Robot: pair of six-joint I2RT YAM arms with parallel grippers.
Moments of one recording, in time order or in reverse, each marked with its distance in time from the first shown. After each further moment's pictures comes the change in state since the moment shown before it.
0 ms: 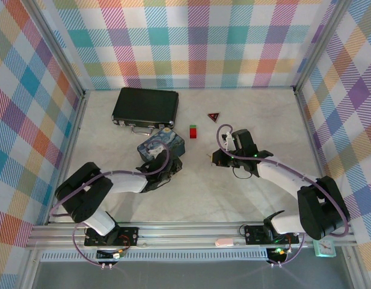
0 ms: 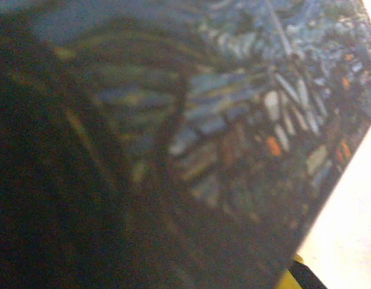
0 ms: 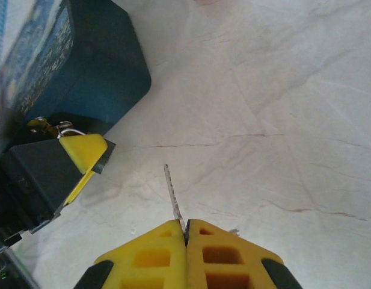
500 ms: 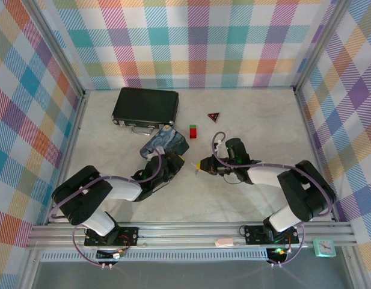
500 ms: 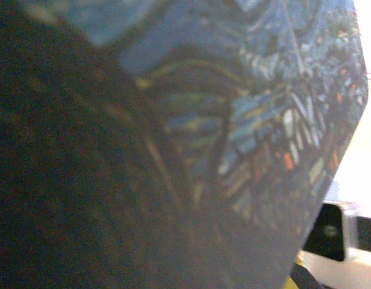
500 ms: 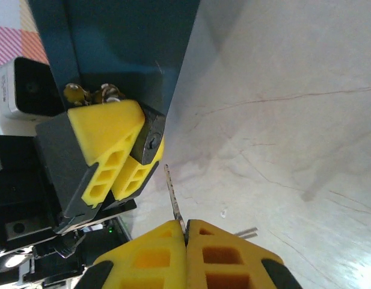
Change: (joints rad) left arm 0.006 -0.002 -0.172 0.467 0.121 -0.200; right arm 0.055 0.196 -0.160 0.540 -0.304 0.319
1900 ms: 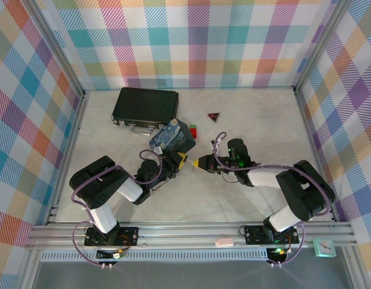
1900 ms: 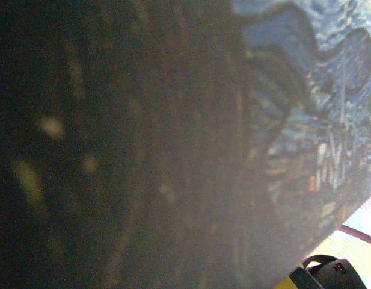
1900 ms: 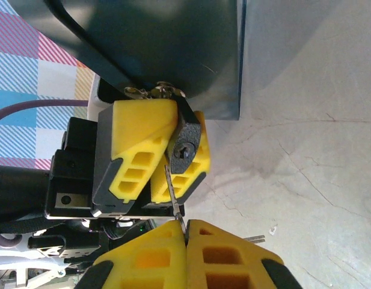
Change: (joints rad) left arm 0.068 0.188 -0.087 0.521 0.192 -0.206; right arm 0.011 -0.002 -0.028 0.198 -0.055 0.064
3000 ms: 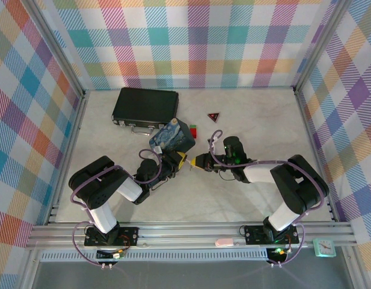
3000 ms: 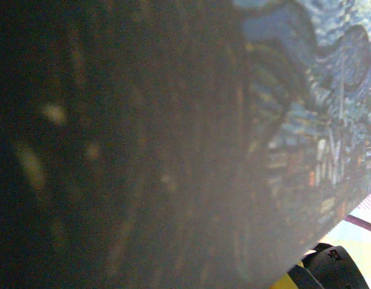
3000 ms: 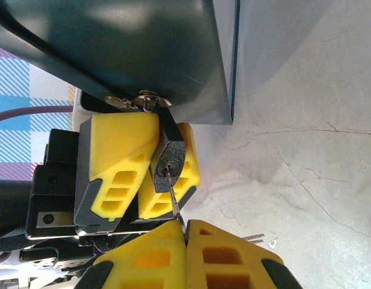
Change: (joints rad) left arm 0.001 -0.007 0.002 -0.005 0.013 0.001; right arm 0.014 0.069 0.060 -0.019 0.001 0.015
